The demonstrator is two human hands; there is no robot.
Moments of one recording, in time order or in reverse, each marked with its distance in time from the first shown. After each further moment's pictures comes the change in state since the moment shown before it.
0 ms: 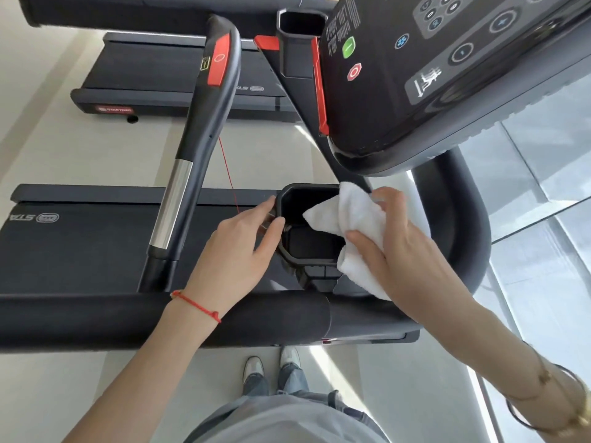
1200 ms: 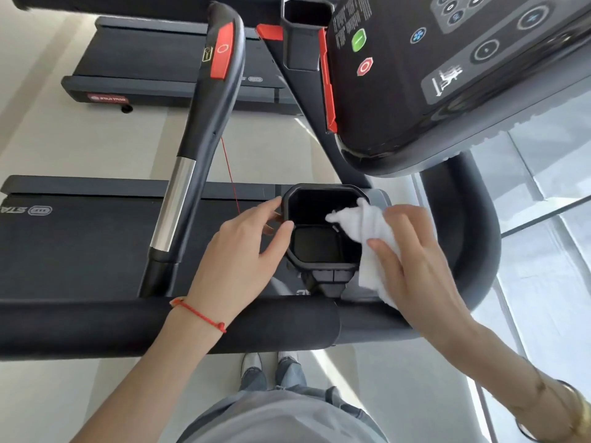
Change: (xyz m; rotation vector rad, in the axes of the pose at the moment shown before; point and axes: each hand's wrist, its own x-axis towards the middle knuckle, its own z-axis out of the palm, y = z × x) left_hand -0.003 0.000 -0.001 -0.026 0.055 -0.003; right_hand -0.008 0.023 0.015 -0.046 0.120 -0.102
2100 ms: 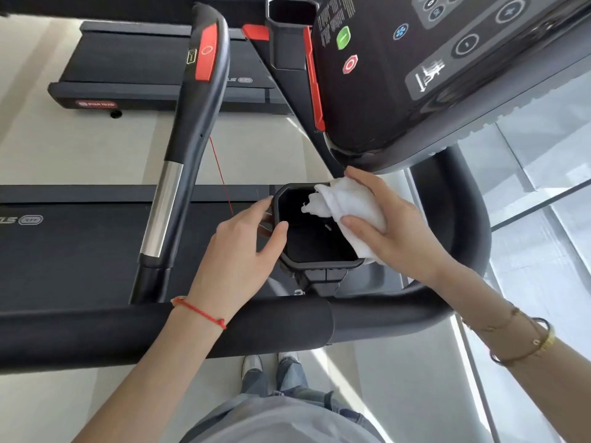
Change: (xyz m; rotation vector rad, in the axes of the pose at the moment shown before) left_hand 0.007 -0.005 0.009 -0.007 -0.039 -0.020; right_hand 0.049 0.014 0.001 0.201 -0.168 0.019
